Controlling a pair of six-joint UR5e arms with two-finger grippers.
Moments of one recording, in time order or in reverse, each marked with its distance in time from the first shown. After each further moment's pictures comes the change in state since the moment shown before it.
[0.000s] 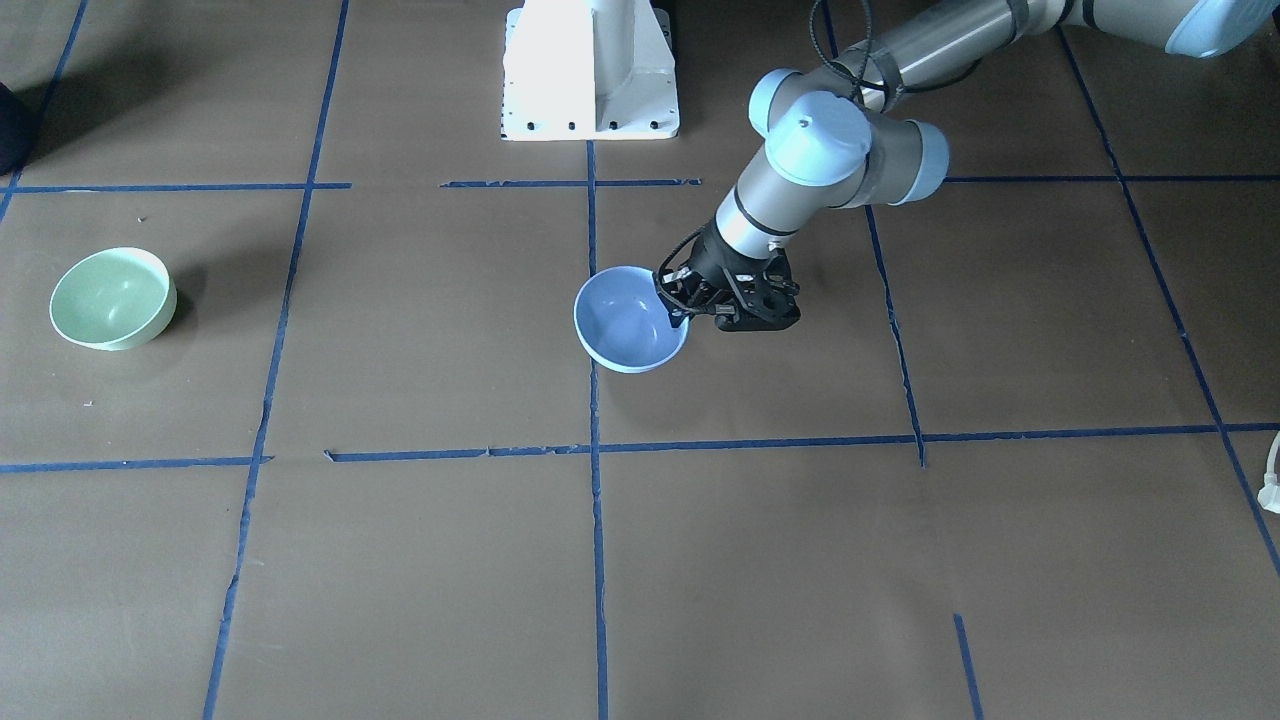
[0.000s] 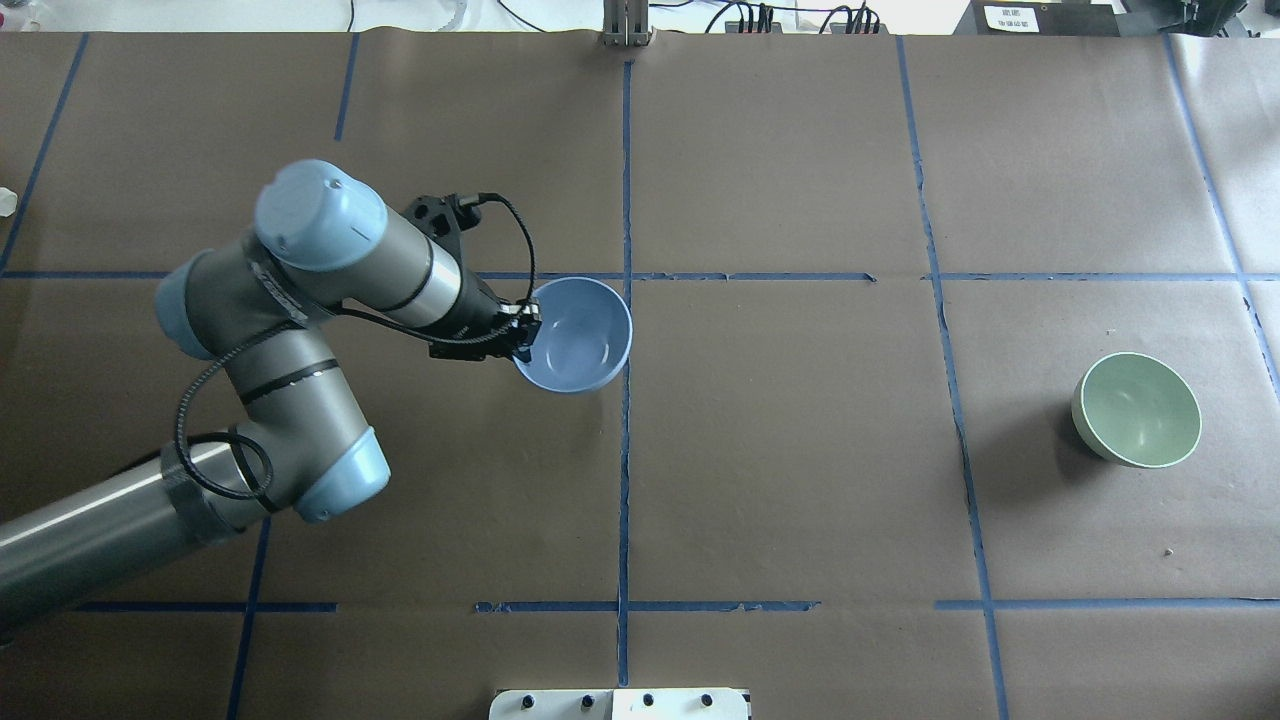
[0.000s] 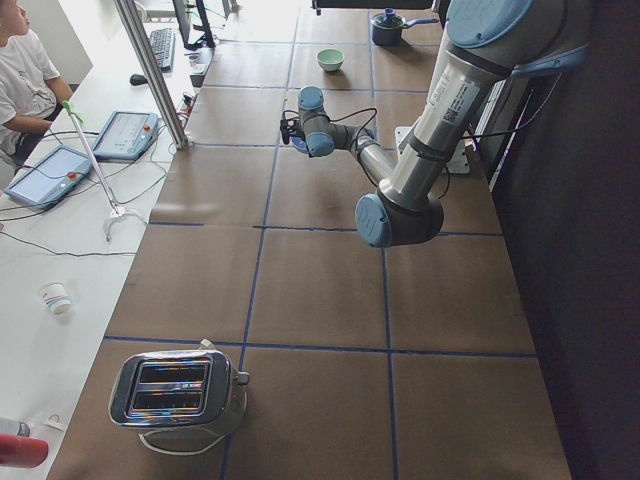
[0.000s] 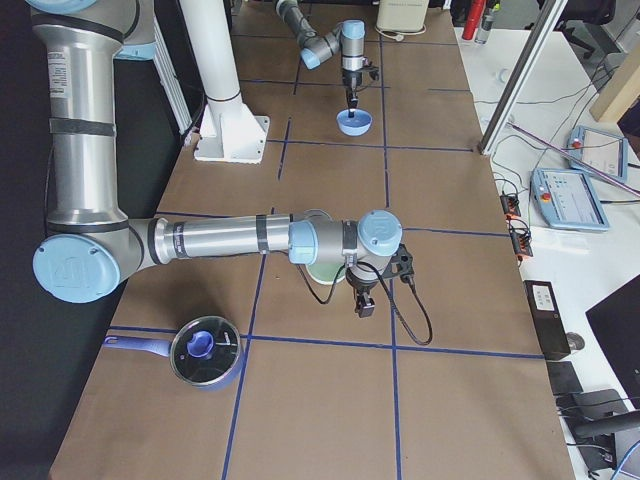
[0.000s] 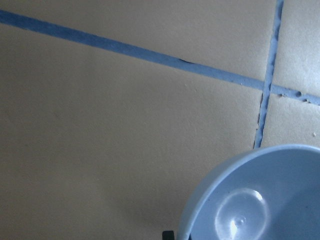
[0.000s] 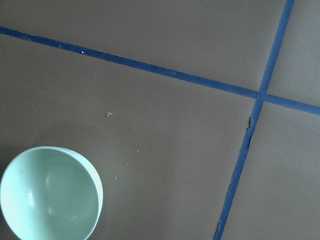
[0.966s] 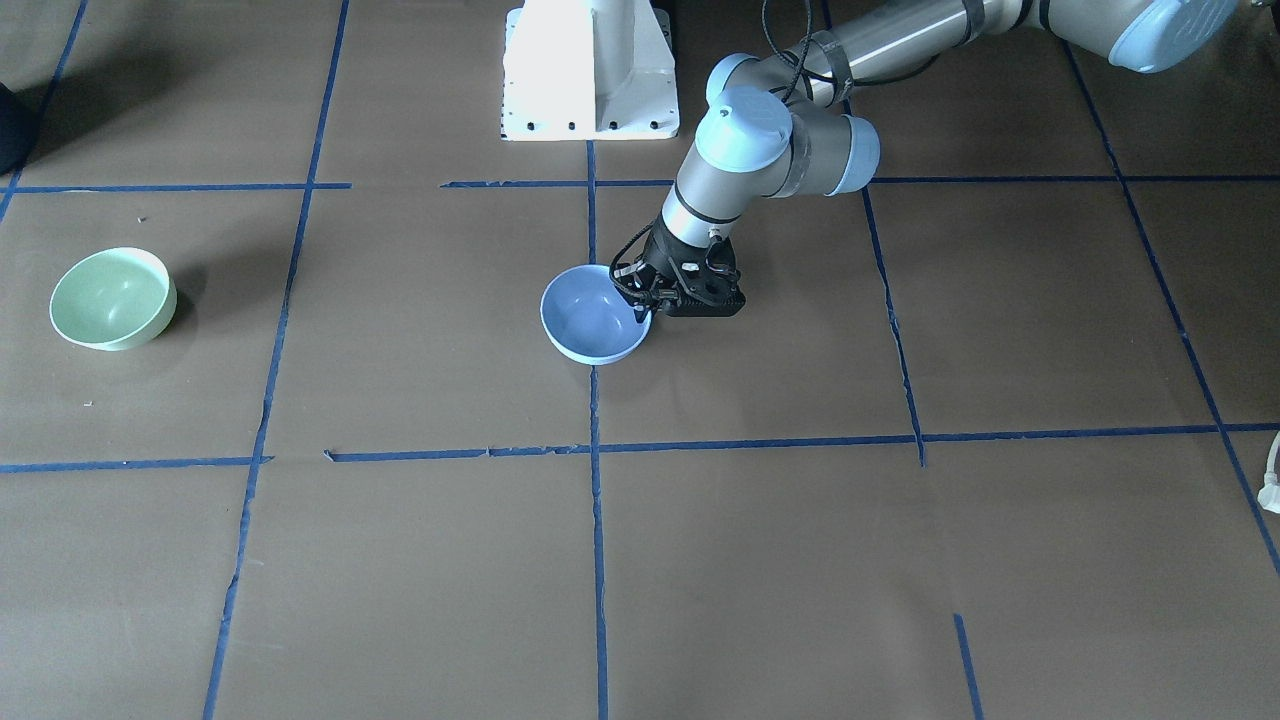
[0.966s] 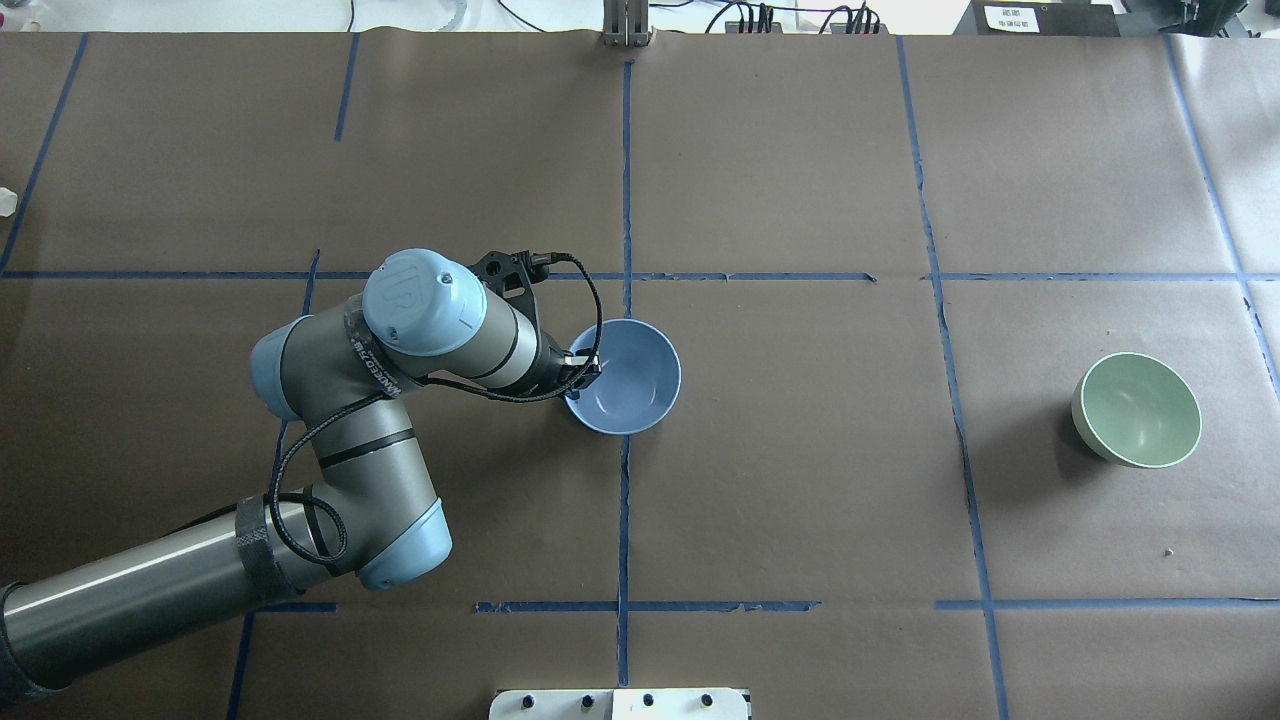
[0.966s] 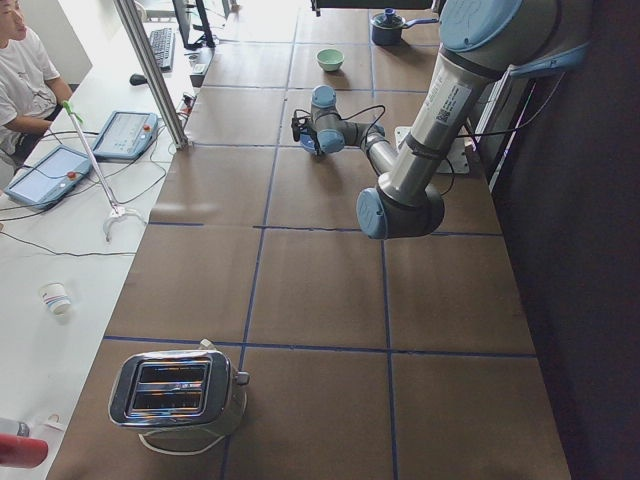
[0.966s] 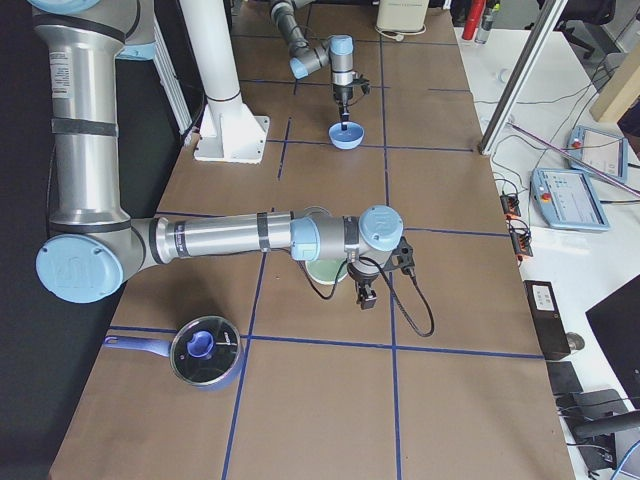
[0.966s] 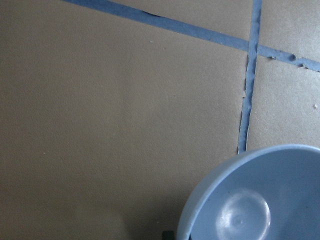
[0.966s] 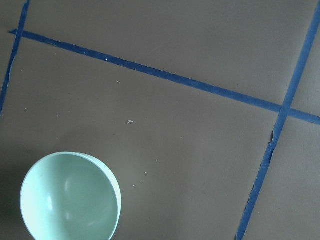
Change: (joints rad) left arm 0.071 -0.035 0.035 0.005 0.099 -0.004; right arm -0.017 0.005 0.004 0.044 0.027 0.002
